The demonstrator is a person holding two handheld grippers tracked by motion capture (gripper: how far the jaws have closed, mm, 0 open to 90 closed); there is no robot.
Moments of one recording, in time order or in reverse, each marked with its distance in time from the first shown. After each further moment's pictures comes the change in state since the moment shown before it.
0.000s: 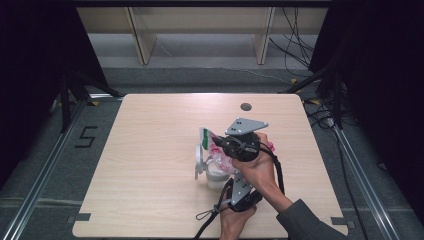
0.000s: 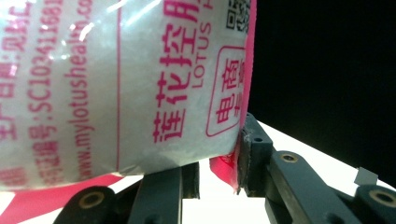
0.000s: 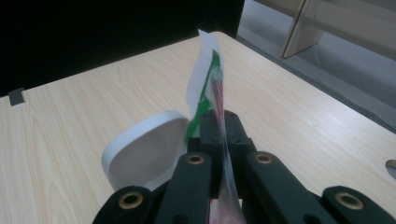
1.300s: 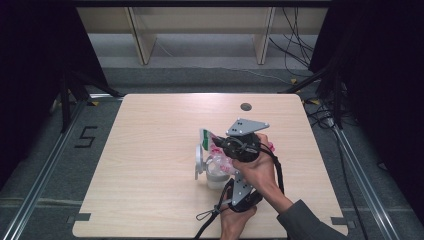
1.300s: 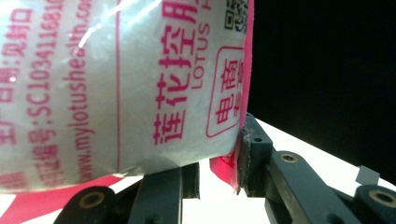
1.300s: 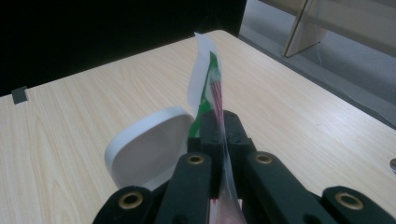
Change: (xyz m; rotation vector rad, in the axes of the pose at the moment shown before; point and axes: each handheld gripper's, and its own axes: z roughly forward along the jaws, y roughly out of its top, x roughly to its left) left arm -0.001 0.000 0.000 0.019 0.004 0.026; right arm 0.001 -0.003 0.001 0.004 0.015 0.006
